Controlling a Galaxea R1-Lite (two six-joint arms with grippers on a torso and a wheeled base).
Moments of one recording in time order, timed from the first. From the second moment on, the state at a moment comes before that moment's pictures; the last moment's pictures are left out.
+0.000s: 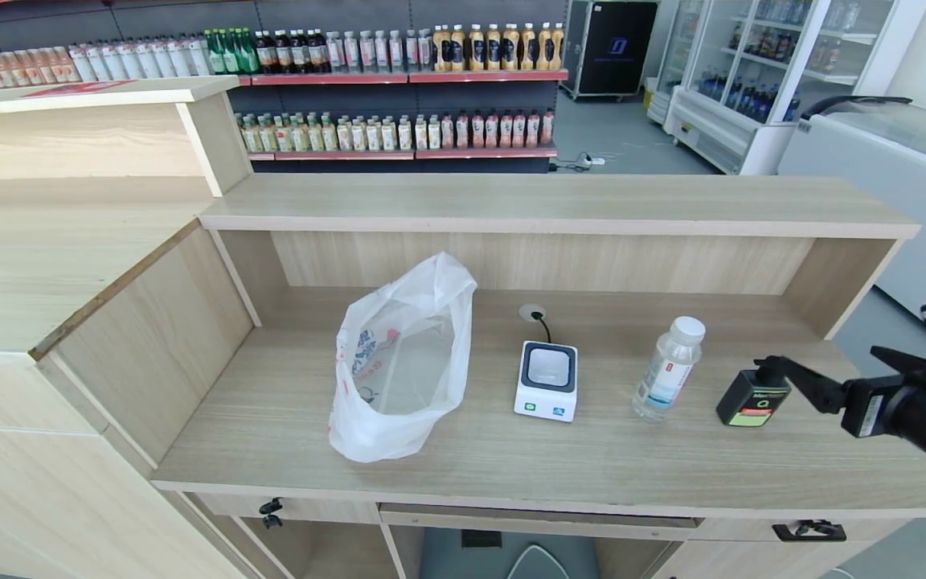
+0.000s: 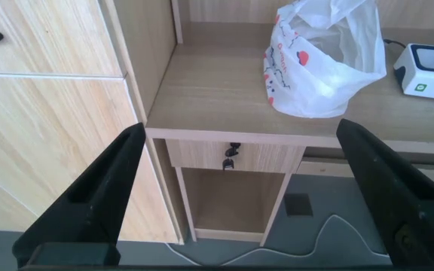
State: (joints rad) left arm 0.00 0.00 0.00 0.00 0.01 0.00; right arm -0.09 1.51 -0.22 -1.14 0.12 -0.16
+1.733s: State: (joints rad) left arm 0.00 0.00 0.00 0.00 0.01 0.00; right arm 0.05 2.23 -0.54 -1.52 0.20 -0.22
